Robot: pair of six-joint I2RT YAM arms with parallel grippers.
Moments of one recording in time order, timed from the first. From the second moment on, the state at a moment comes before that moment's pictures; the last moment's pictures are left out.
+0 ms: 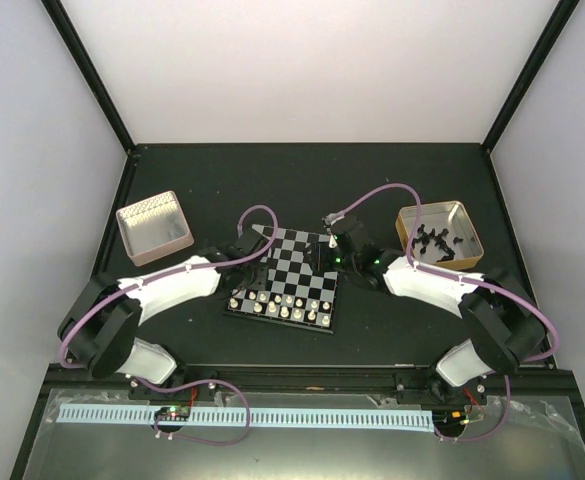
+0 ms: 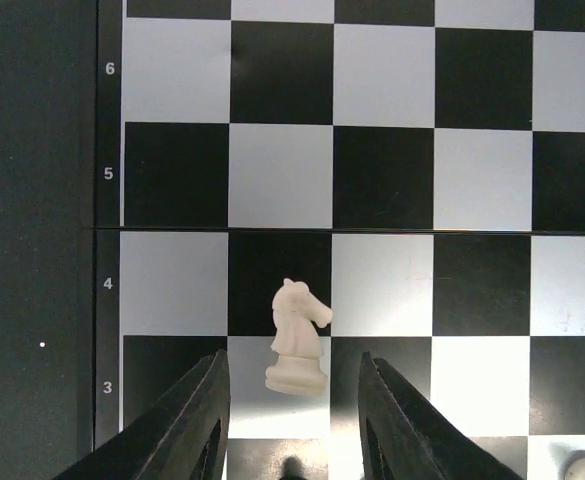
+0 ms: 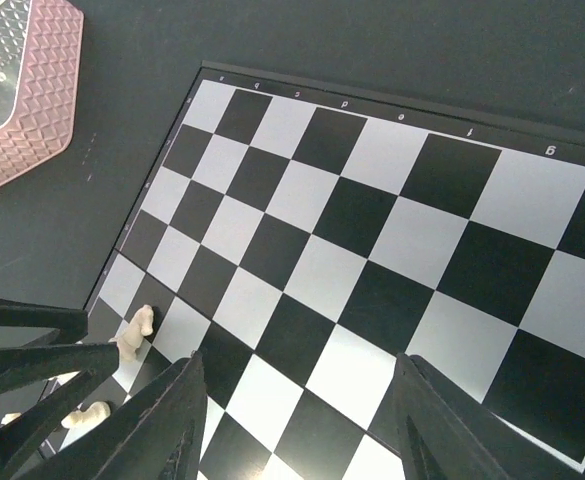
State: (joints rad) left arm -0.68 1.43 0.79 -0.47 -0.18 -0.52; right arm 0.73 1.51 0.81 0.00 -0.08 0.61
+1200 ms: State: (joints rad) left arm -0.64 1.40 0.79 -0.40 0.01 -0.43; right arm 0.73 1.51 0.82 0.00 -0.29 0.56
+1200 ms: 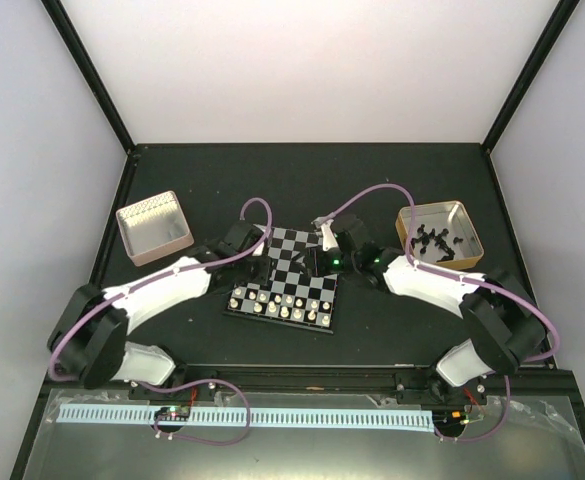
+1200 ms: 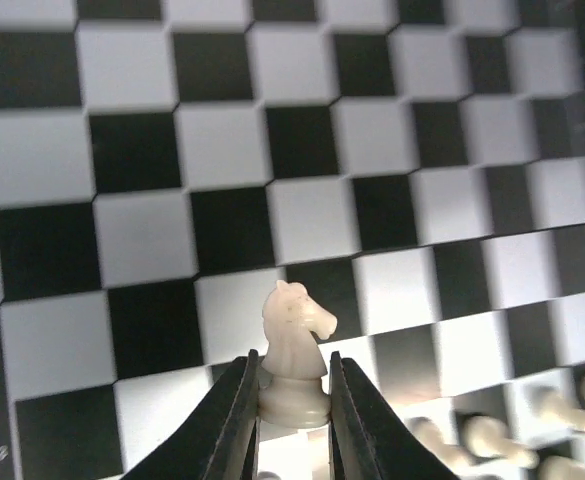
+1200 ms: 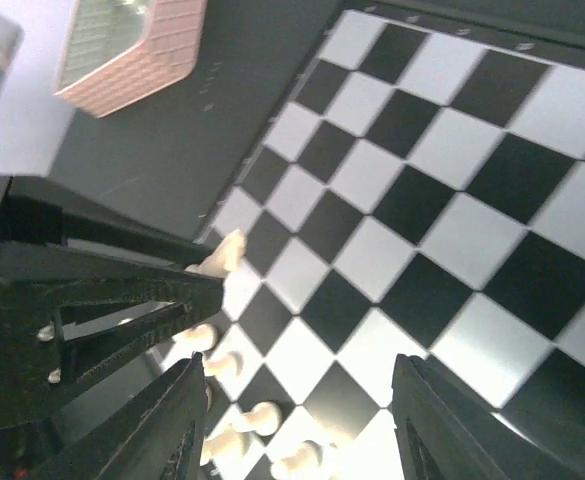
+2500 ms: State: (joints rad) left arm -0.64 0.92 0.49 0.02 0.30 -0.37; right arm 0.72 1.52 0.95 0.03 -0.68 0.72
